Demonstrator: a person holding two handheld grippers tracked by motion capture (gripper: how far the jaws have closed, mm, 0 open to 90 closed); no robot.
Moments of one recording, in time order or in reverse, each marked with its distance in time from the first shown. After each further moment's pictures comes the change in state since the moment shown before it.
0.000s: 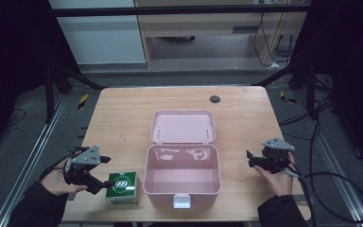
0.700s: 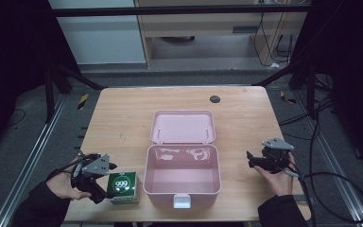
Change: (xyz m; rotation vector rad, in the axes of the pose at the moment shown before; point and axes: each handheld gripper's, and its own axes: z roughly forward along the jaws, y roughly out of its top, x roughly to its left) left arm -0.015 0.008 0.015 0.090 -0.073 0.125; right arm -0.001 -0.001 0.002 0.024 -0.007 0.001
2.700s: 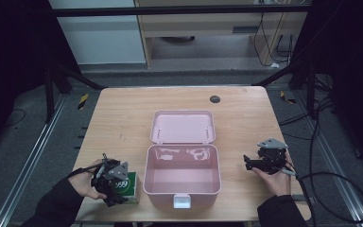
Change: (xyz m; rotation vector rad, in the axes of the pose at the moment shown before) left arm 0.007 0.003 0.060 0.184 -0.094 0.041; right arm 0.005 -0.003 0.010 0.077 0.040 -0.027
